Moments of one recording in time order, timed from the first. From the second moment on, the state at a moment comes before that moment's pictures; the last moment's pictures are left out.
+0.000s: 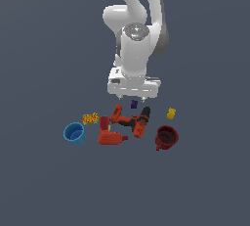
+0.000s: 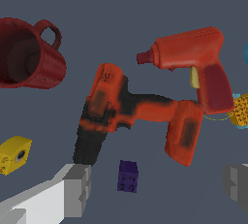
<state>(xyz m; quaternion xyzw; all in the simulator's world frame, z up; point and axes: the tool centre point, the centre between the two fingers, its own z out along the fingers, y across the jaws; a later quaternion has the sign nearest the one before) -0.052 0.030 0.173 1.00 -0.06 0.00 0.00</state>
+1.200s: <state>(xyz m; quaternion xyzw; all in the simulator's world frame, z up) -0.135 0.054 0.073 0.99 -0.12 0.00 0.00</state>
